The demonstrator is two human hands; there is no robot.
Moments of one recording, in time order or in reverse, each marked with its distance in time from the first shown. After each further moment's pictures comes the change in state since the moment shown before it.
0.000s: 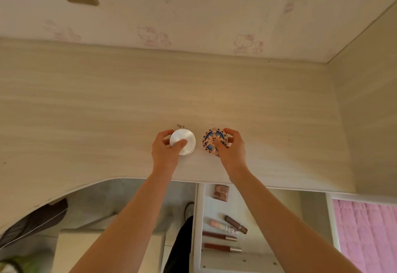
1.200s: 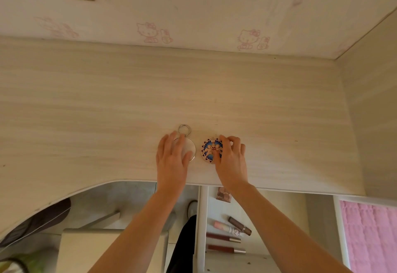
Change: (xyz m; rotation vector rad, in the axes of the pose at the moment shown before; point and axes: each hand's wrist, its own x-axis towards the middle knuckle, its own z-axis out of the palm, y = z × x) left_hand -0.018 -0.027 0.000 0.818 0.010 0.596; right_hand -0.008 0.026 0.006 -0.792 -0.001 -0.417
